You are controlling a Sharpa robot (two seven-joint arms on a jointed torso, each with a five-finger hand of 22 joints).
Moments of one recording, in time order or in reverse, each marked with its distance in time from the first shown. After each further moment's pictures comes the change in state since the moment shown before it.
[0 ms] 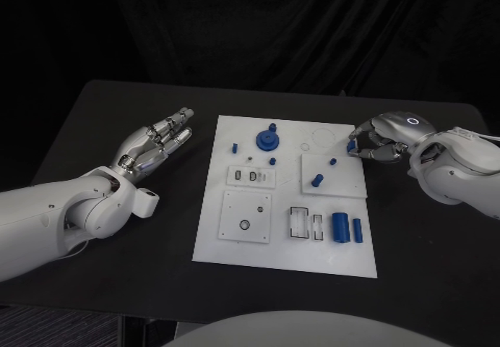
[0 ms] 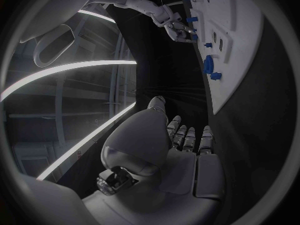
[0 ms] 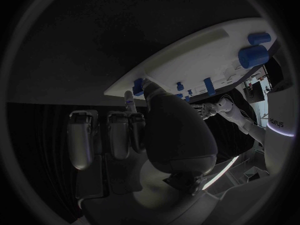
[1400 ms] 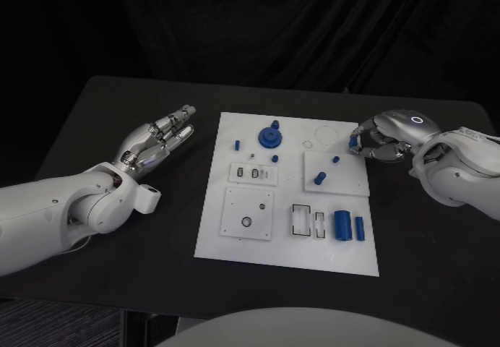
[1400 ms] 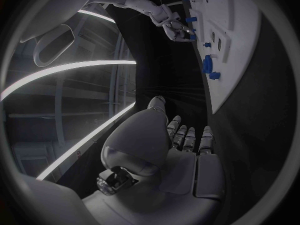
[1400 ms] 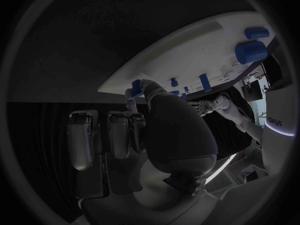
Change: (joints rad) left arm -0.003 -0.001 0.000 -0.008 0.000 0.007 0.000; left_hand 0.000 0.000 0.003 -0.003 0.000 0.000 0.000 0.000 0.000 0.003 0.003 0.000 0.000 0.000 0.000 0.000 0.000 0.000 -0.004 0.003 0.000 0.000; right arm 0.003 -0.020 0.001 0.063 -0.001 -0.031 0.001; right_hand 0.015 0.038 0.026 -0.051 0.228 0.110 -0.027 0.048 0.087 0.000 -0.008 0.000 0.000 0.000 0.000 0.000 0.000 0.000 0.001 -0.006 0.000 0.000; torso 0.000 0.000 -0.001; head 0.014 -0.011
